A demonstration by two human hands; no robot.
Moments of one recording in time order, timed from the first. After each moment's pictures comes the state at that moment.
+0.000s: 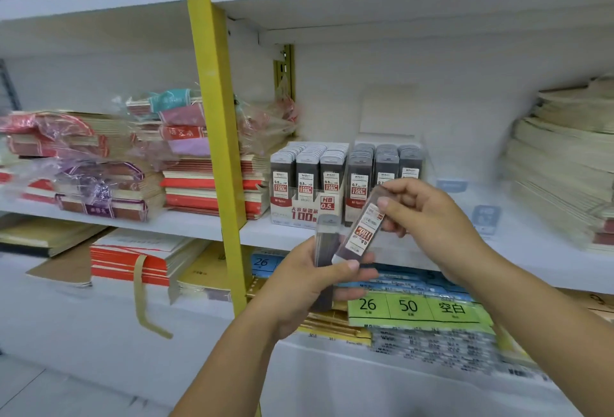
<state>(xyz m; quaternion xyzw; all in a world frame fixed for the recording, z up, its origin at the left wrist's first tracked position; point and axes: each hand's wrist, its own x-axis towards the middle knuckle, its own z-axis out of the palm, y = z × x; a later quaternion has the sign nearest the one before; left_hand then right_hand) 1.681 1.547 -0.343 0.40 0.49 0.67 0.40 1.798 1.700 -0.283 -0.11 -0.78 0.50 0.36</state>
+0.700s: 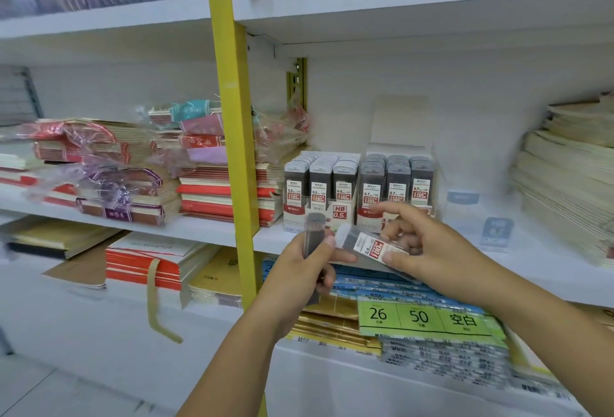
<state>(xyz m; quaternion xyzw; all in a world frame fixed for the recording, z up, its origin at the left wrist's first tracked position) 1.672 1.536 -0.335 0.34 0.61 0.67 0.25 1.813 1.694 -0.285 -0.04 -0.91 0.34 0.23</state>
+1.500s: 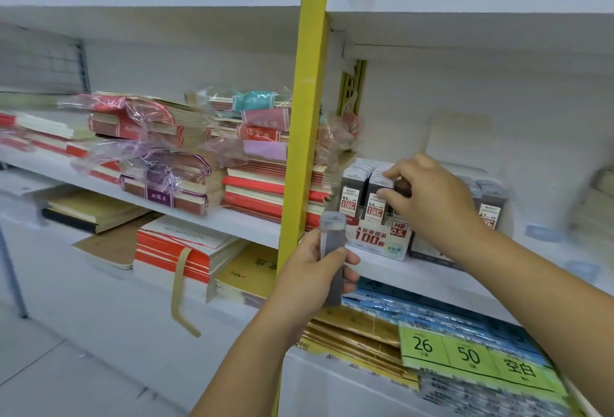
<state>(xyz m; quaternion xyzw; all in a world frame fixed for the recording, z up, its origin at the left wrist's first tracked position) 1.635 1.503 -0.333 0.32 0.55 0.74 0.22 1.698 1.673 -0.235 -0.14 -0.92 -0.04 0.37</state>
